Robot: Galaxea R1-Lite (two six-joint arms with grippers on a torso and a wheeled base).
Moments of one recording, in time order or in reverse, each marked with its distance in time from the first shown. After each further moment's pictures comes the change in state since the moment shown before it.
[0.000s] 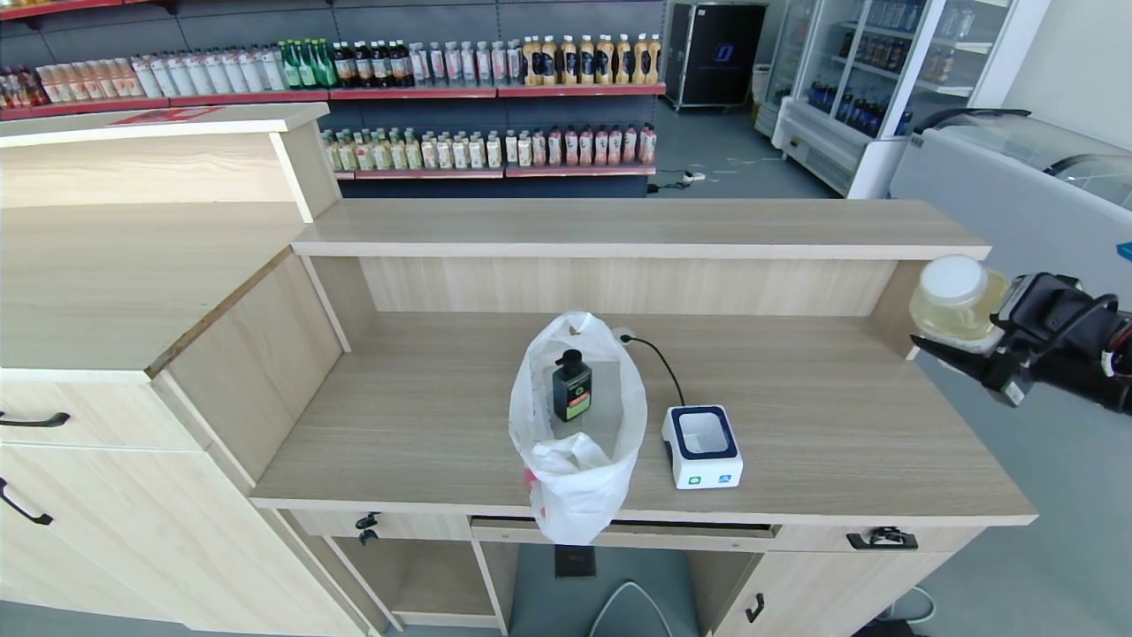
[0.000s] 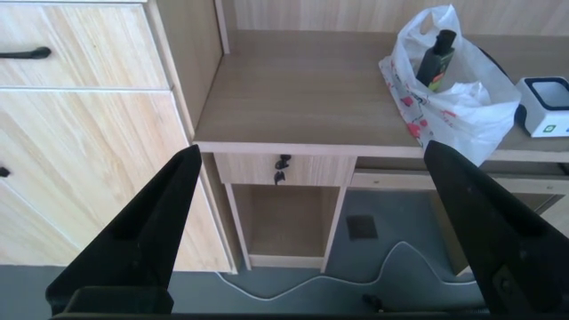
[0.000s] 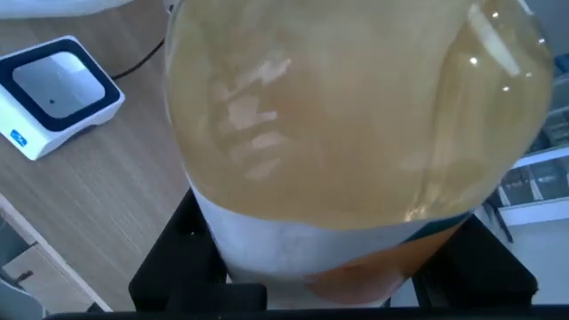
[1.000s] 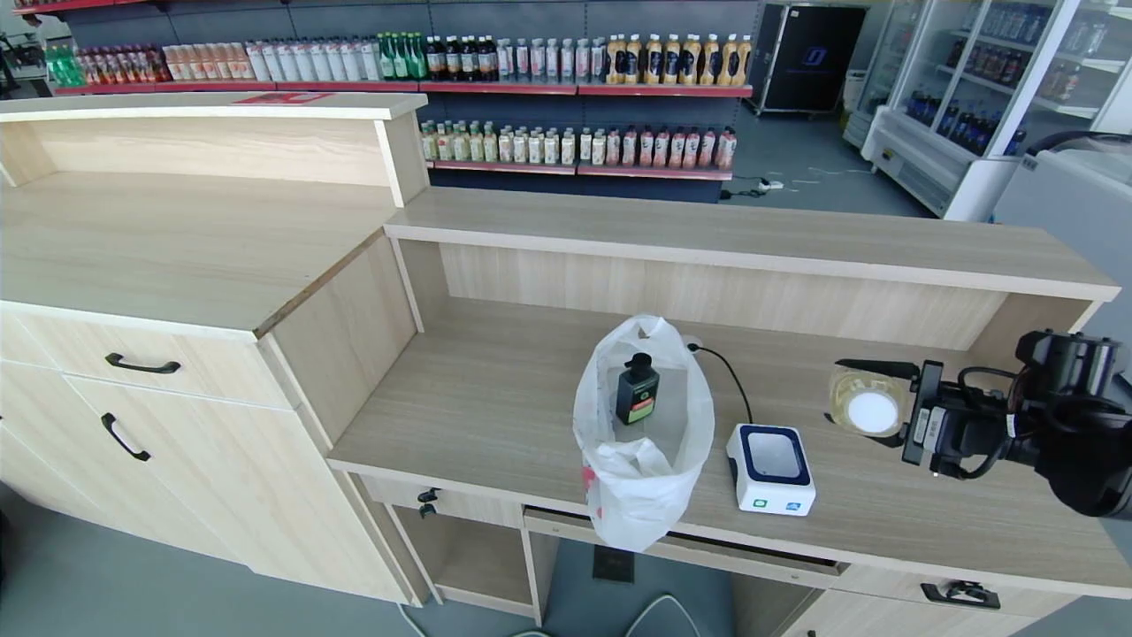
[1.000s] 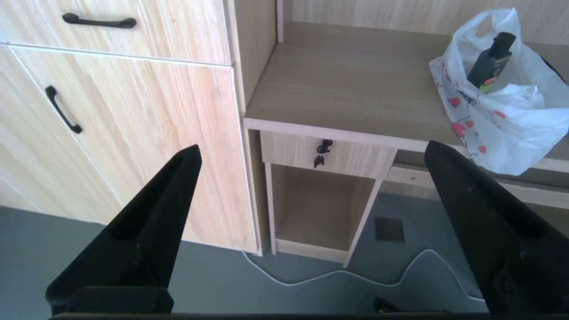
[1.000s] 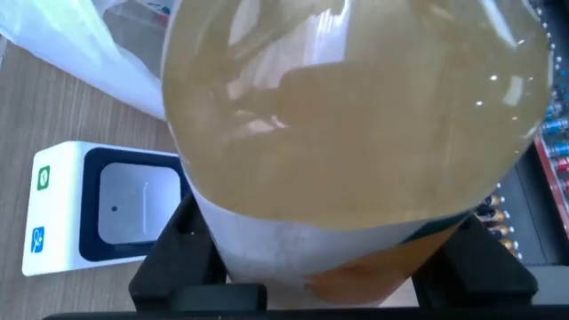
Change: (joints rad) left arm 0.000 0.000 0.000 0.000 0.000 0.000; right arm -0.010 0.436 -0.043 -0.204 0.495 -0.429
